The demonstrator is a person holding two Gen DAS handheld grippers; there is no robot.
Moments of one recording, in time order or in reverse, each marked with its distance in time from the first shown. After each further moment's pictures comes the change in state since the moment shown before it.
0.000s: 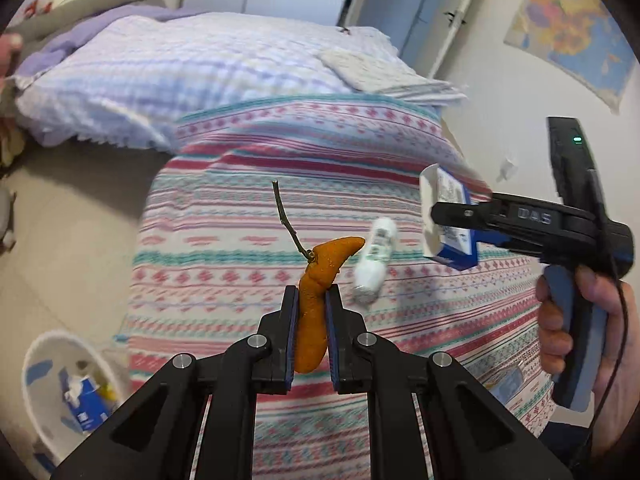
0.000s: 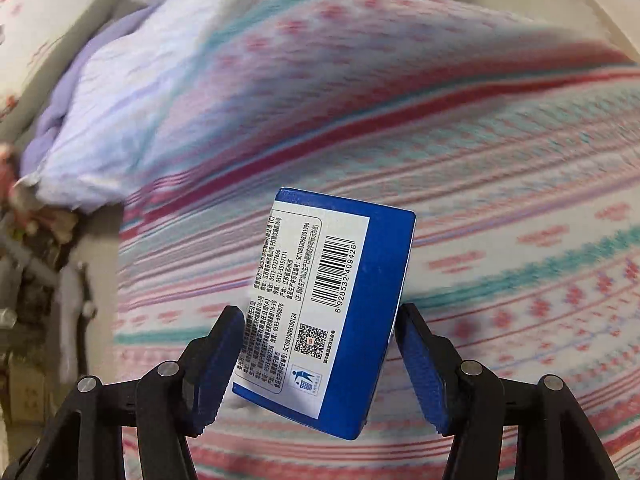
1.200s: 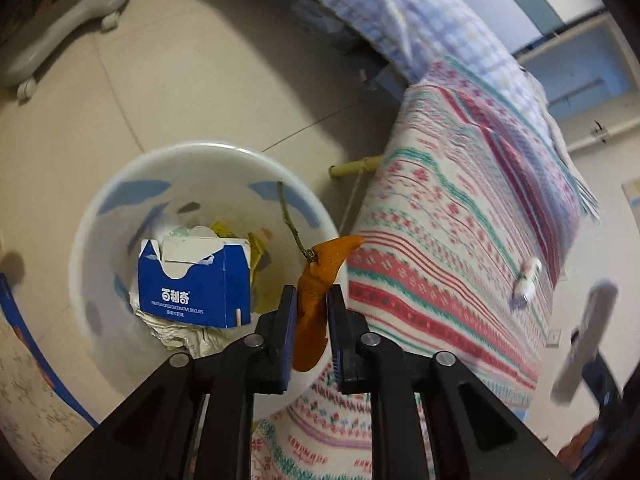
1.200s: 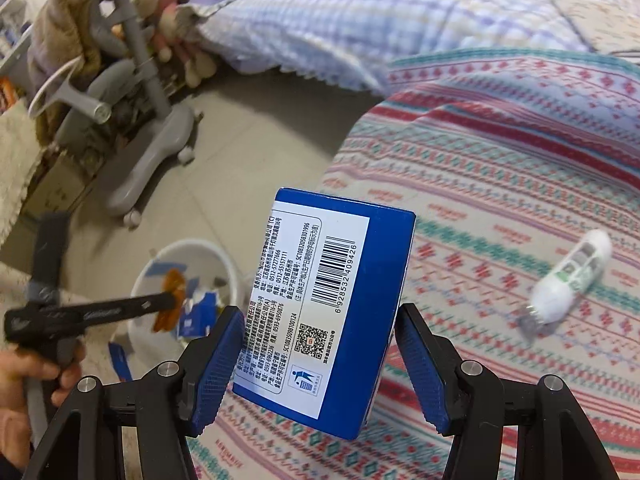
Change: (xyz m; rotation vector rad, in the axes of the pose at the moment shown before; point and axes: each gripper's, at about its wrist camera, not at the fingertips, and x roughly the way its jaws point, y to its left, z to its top) left arm 0.013 0.243 -0.104 -0.638 0.223 0.076; right arm 0.011 0.199 -0.137 -0.585 0.090 0.171
